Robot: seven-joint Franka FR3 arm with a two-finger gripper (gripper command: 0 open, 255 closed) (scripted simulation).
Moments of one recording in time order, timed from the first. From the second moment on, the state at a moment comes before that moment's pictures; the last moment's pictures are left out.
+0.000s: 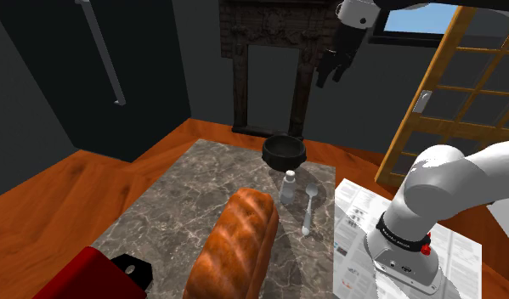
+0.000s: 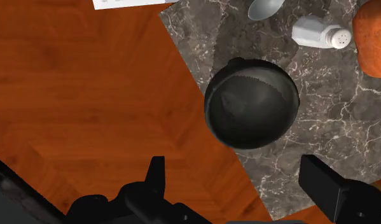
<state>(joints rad) -0.02 -0.79 -0.05 -2.28 -0.02 1.69 0.03</state>
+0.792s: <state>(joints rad) -0.10 -1.00 0.22 -2.60 0.08 1.74 0.49</state>
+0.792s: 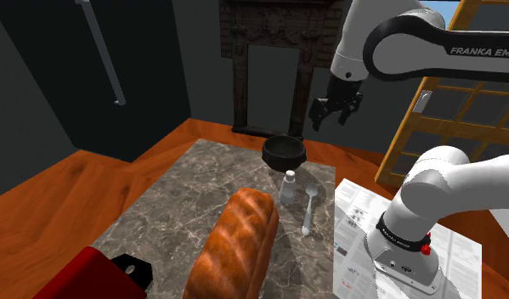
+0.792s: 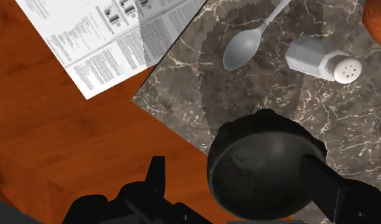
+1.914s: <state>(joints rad) -0.16 -0.88 0.82 -2.72 0.46 1.84 1.33</state>
